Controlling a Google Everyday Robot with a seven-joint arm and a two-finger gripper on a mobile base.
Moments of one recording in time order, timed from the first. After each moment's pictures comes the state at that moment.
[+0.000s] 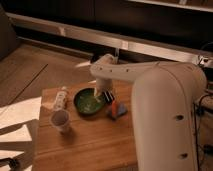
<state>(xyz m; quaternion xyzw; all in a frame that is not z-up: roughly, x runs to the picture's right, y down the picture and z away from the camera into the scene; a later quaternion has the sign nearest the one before) 0.000 0.048 0.878 -0.22 0.18 0.62 0.73</state>
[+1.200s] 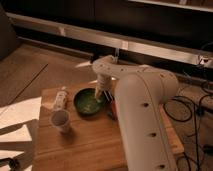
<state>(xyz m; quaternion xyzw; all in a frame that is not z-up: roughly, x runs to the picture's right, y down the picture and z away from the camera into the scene) -0.006 0.045 0.937 -0.28 0.21 0.59 0.72</state>
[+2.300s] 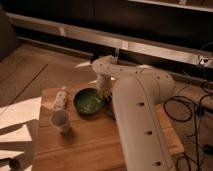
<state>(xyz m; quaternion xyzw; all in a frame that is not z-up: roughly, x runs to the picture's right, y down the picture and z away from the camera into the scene) -0.008 0.053 0.943 -0.29 0.22 0.60 0.71</state>
